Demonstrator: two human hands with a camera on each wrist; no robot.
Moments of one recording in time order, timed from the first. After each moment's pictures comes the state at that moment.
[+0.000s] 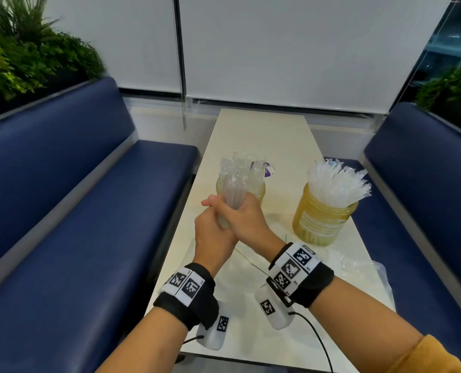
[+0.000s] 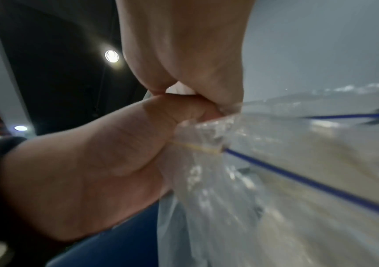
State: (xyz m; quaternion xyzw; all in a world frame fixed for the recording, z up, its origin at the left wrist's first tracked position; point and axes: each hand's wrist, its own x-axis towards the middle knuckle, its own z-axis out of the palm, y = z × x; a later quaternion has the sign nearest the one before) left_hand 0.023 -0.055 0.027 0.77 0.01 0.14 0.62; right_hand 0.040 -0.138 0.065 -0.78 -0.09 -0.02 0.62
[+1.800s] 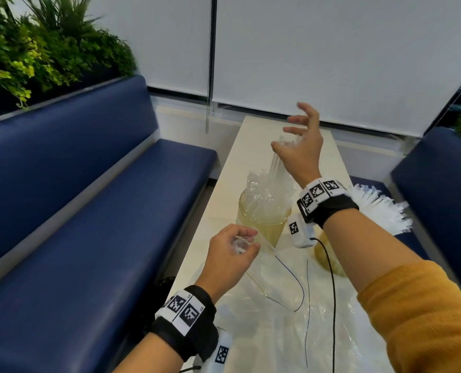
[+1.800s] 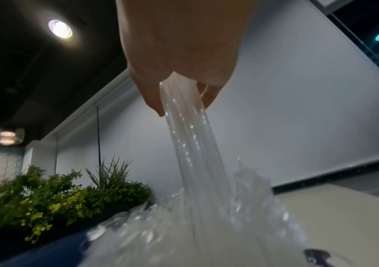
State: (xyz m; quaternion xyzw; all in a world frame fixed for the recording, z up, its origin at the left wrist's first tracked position) left_hand 0.029 -0.026 0.017 0.76 0.00 0.08 0.64; right_hand 0.218 -0.174 0.127 -0.76 -0.17 -0.32 0.54
